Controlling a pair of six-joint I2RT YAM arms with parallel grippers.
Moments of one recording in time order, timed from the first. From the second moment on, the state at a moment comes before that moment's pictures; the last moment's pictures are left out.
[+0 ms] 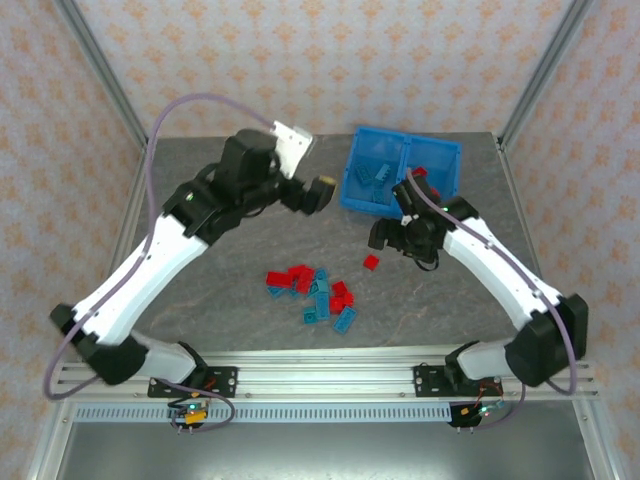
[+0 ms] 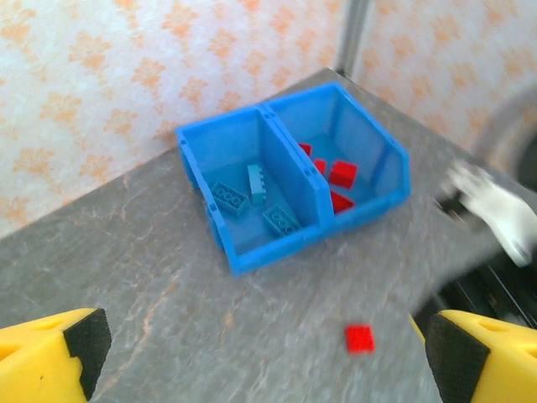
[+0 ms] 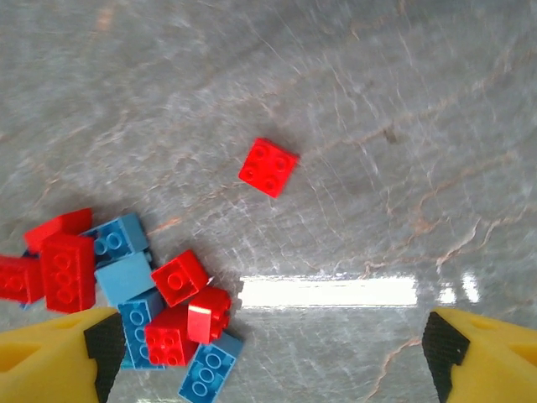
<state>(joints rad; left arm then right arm) -0.65 1.36 1.63 -0.75 -0.02 0.01 0.47 1.38 1.22 -1.06 -0.06 0.68</state>
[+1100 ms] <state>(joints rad) -0.69 0.69 1.08 -0.97 0.34 0.47 0.53 1.80 1.12 -0.81 0.02 1.20</state>
